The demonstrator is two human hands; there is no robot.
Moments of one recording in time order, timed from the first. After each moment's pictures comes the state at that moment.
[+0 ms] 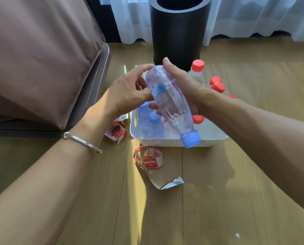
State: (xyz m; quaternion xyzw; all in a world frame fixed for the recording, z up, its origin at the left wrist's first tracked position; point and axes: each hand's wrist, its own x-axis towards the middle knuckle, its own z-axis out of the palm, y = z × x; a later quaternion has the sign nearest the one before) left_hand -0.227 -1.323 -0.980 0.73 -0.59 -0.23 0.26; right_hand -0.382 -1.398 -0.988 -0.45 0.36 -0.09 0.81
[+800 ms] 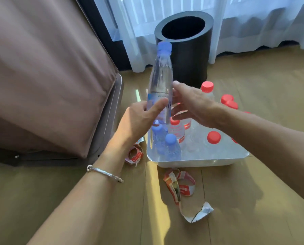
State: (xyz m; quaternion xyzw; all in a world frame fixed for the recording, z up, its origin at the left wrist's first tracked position) left_hand -0.225 -1.321 -0.973 0.76 -0.50 -0.28 0.31; right_hand -0.366 -1.414 -0.984 -0.61 0.39 -0.17 0.67
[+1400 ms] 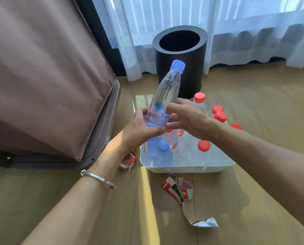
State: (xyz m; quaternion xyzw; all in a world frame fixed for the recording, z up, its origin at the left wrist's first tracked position) left_hand -0.231 -1.315 -0.971 0.71 -0.48 -0.41 0.31; right_hand -0.374 -1.405 -0.979 -0.58 0.35 -0.20 0.71
